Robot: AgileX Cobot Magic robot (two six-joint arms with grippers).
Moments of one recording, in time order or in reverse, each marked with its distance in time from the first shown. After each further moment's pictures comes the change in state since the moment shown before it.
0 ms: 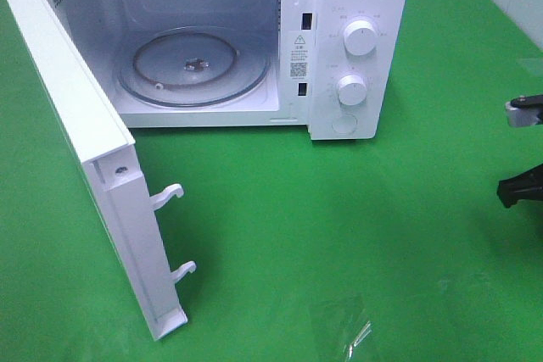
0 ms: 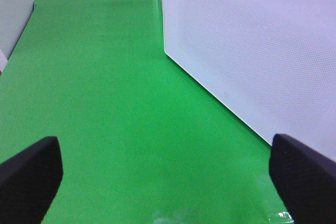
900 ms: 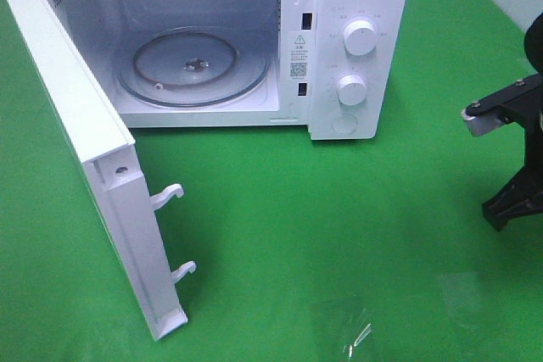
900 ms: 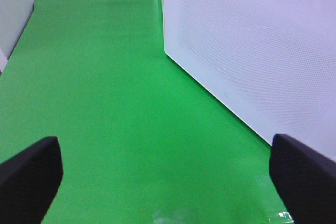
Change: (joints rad) left arm 0.000 0.000 0.000 0.000 0.000 0.000; right arm 0.306 -0.088 0.005 -0.187 0.214 0.134
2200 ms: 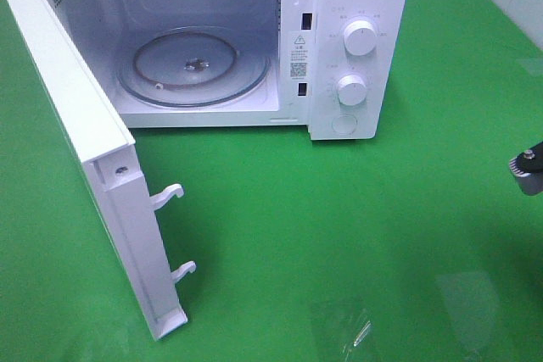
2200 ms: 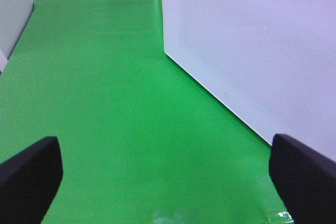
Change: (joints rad) left arm 0.000 0.000 0.000 0.000 0.000 0.000; right arm 0.183 -0.371 0.278 0.004 0.056 0.078
